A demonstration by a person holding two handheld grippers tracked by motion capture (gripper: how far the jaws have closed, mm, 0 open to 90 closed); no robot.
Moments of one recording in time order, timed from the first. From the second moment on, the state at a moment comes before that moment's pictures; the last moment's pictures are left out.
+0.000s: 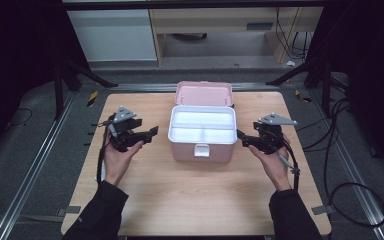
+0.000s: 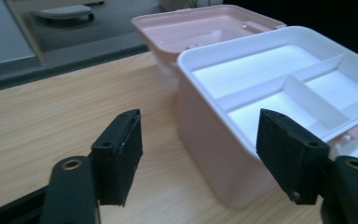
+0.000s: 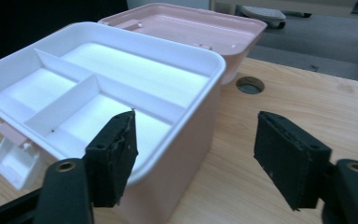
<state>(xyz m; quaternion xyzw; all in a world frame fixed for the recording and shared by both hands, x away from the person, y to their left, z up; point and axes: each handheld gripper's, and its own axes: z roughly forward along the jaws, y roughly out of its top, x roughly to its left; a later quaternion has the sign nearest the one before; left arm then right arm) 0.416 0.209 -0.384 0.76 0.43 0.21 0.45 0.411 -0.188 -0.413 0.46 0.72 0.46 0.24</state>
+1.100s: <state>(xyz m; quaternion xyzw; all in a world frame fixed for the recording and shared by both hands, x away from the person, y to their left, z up) 0.416 0.182 -0.427 0.81 0.40 0.17 0.39 0.413 -0.147 -0.432 0.44 0.77 0.42 0.20</state>
